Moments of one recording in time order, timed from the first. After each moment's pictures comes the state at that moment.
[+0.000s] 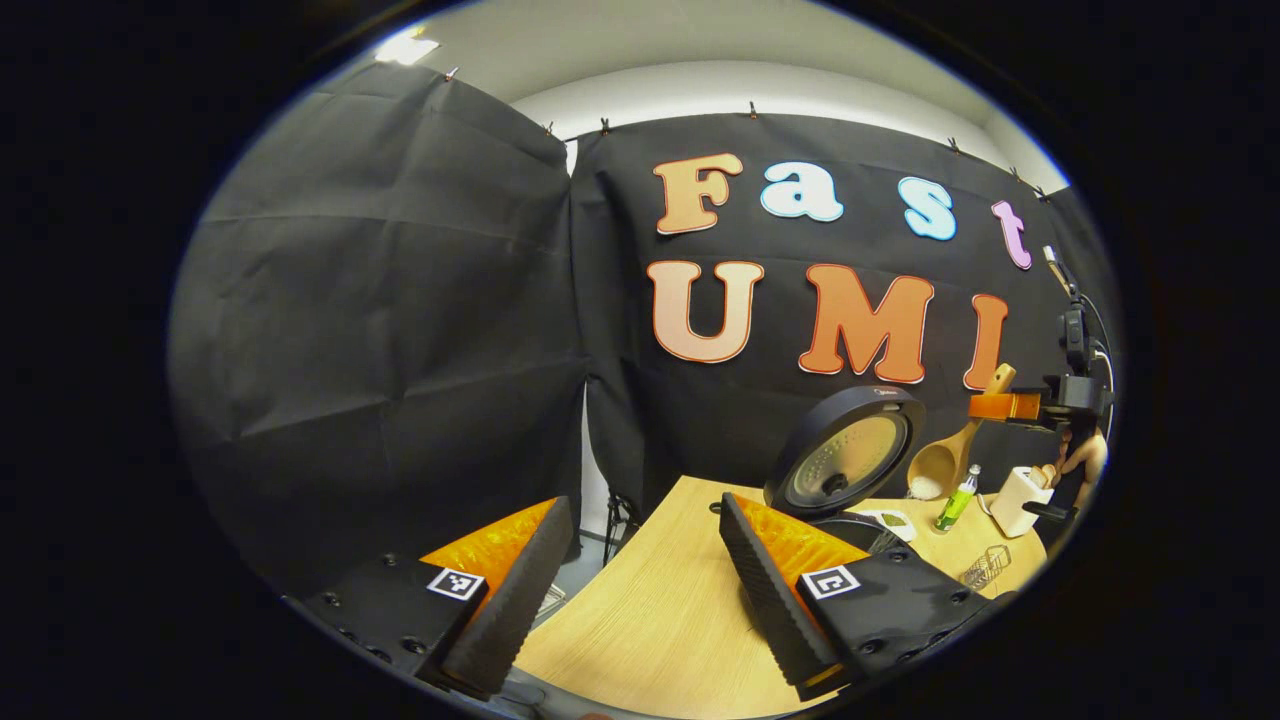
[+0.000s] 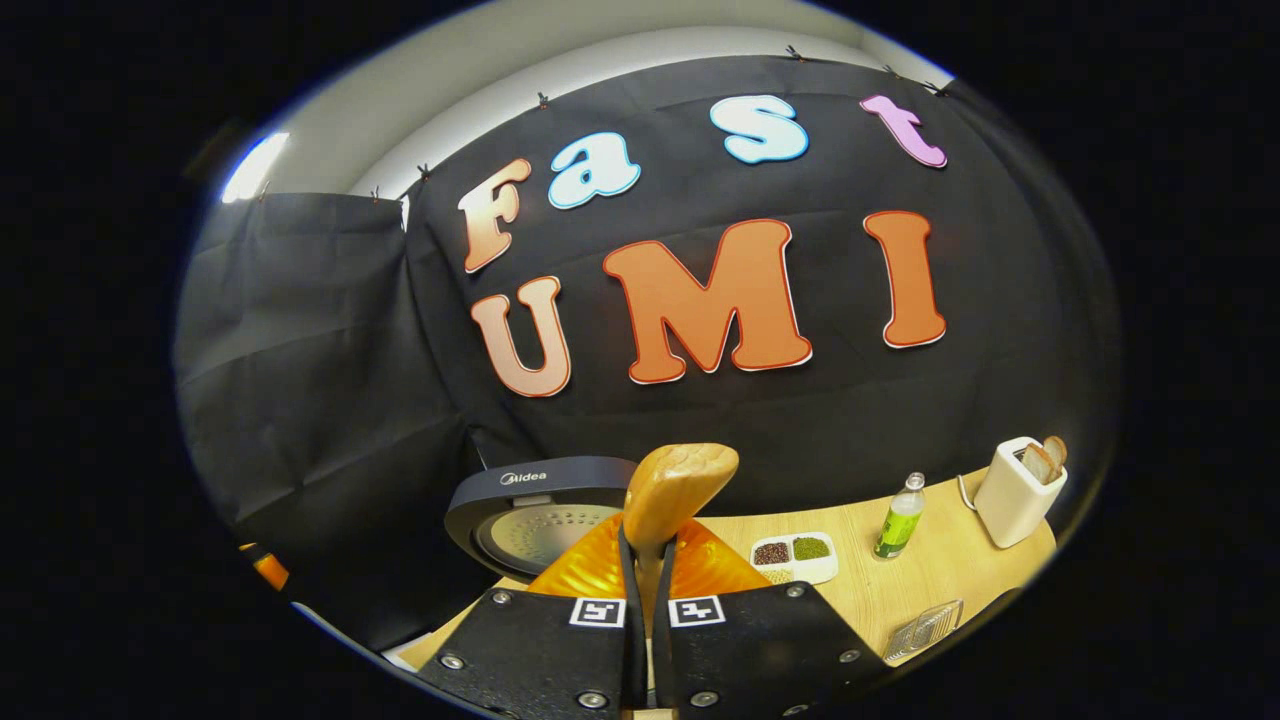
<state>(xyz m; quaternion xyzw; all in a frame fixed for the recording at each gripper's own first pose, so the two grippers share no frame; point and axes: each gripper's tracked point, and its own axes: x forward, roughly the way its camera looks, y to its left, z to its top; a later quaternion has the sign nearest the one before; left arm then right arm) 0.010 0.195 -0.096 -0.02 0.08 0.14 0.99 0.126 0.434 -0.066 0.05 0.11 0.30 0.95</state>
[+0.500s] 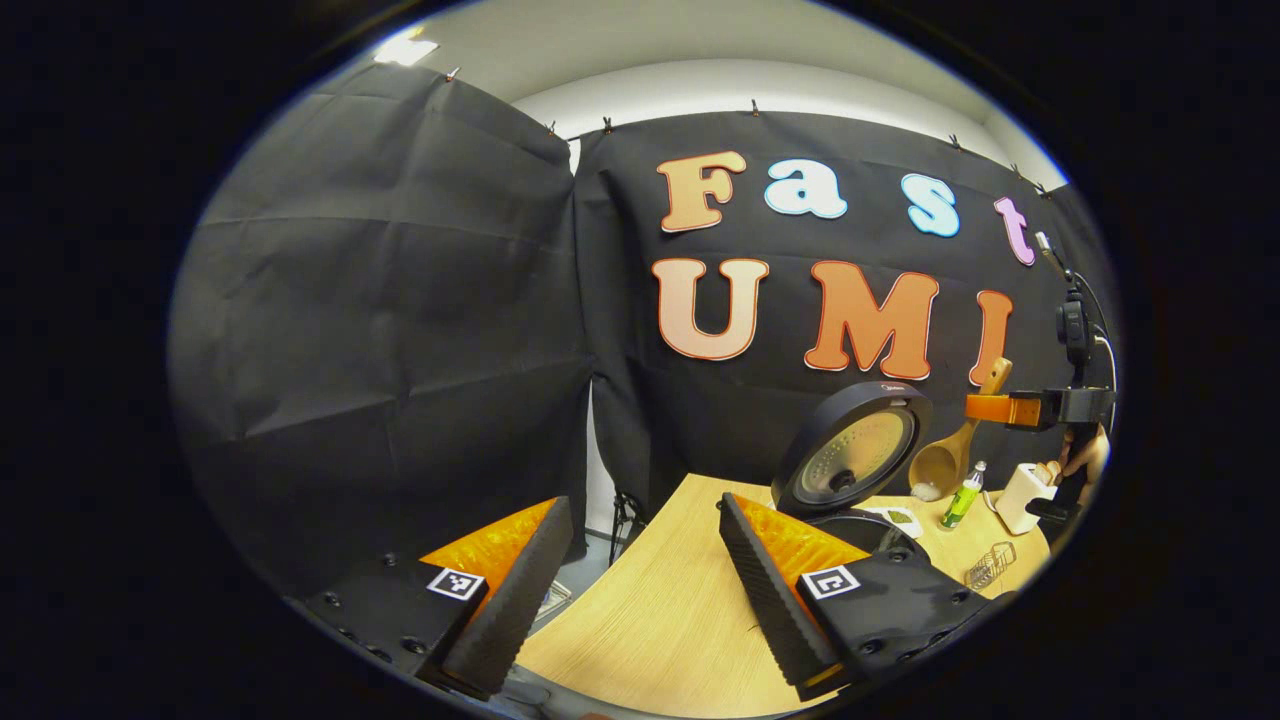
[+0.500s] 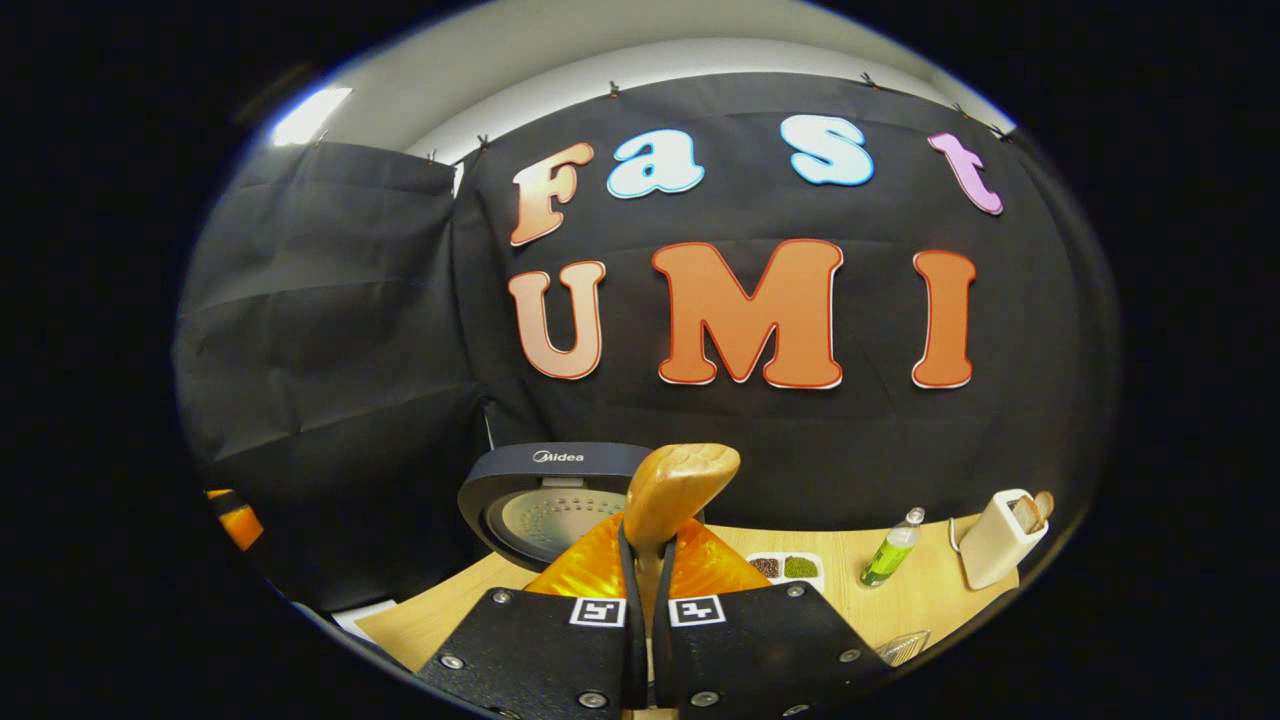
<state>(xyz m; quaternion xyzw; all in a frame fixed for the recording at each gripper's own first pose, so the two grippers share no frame) 0.007 0.200 -0.099 -0.02 0.08 0.15 0.99 0.111 0.452 -0.066 -0.04 0.07 0.33 0.94</state>
